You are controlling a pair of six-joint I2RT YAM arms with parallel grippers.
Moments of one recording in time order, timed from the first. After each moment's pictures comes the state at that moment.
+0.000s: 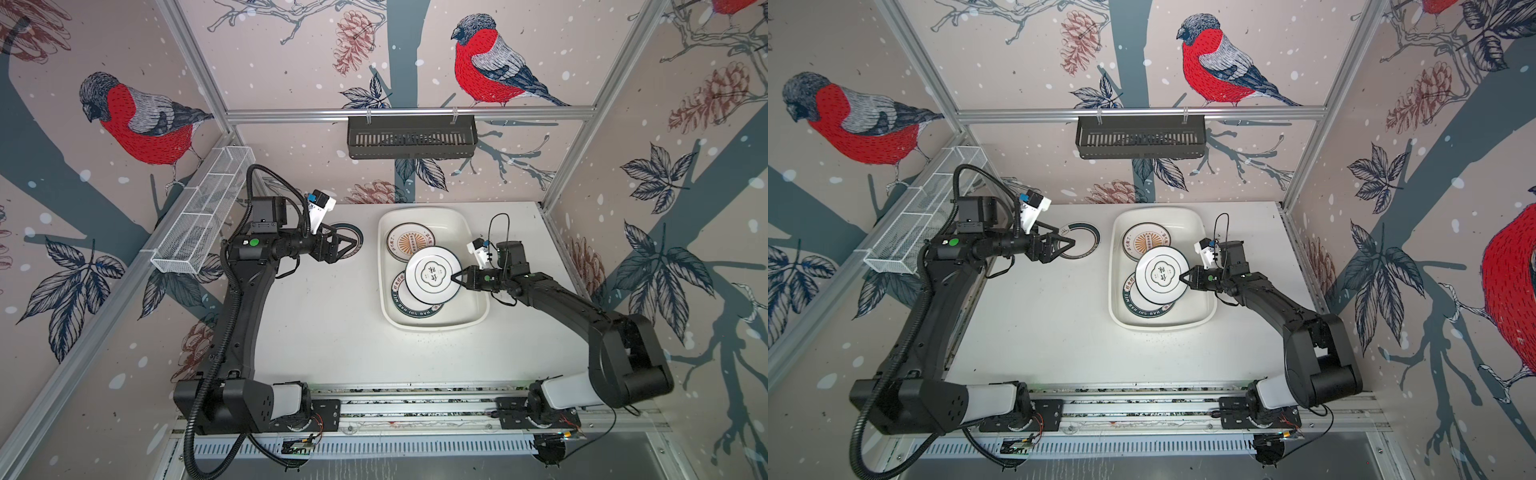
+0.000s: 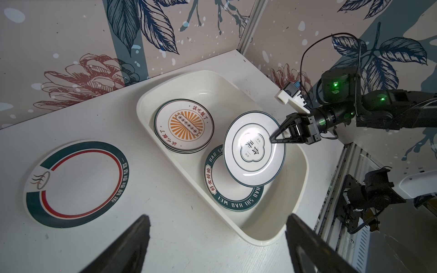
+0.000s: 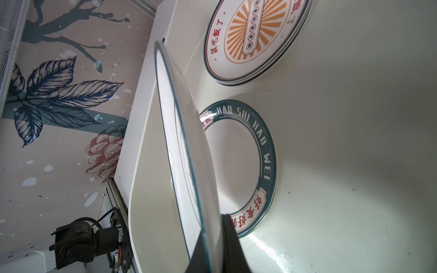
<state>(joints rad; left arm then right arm) 0.01 1.32 1.45 -0.87 0.84 0.29 0.25 1.47 0.81 -0.14 -0.72 0.37</state>
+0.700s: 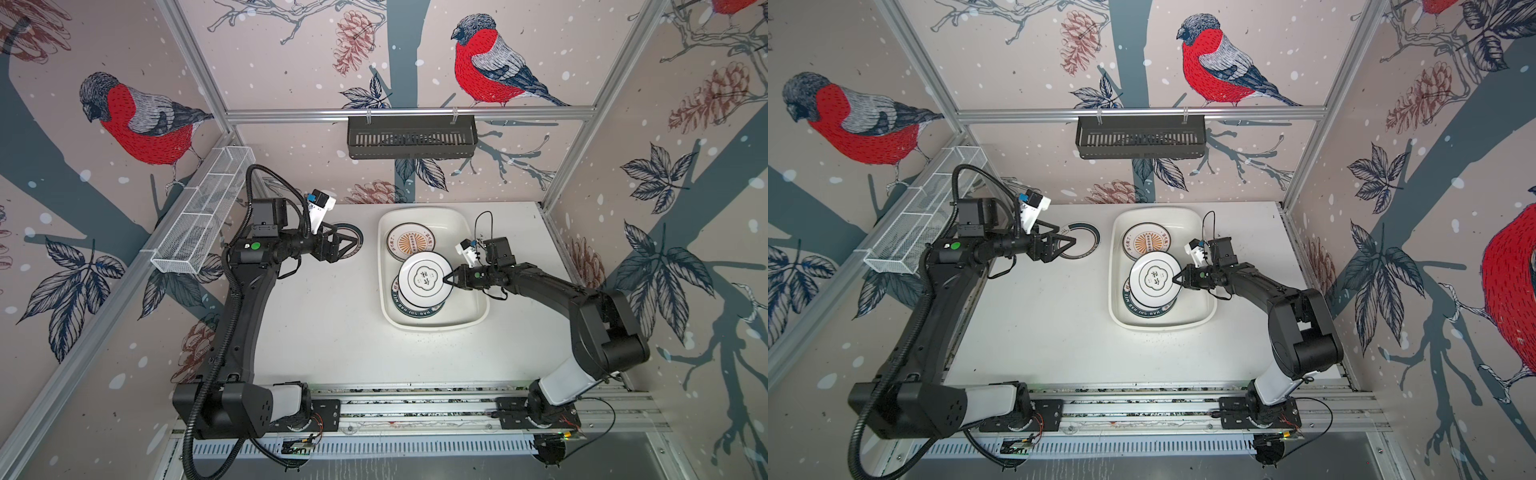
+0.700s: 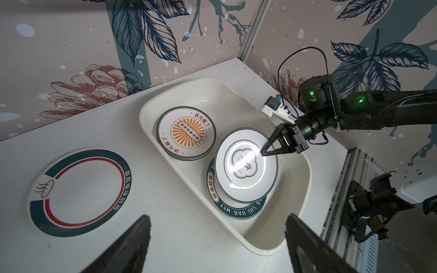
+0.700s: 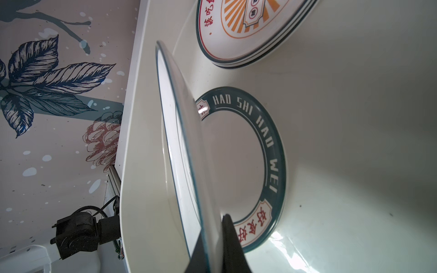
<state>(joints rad) 0.00 1.30 1.41 -0.78 0.84 0.26 0.30 1.63 0.93 -0.20 -0.75 0.34</state>
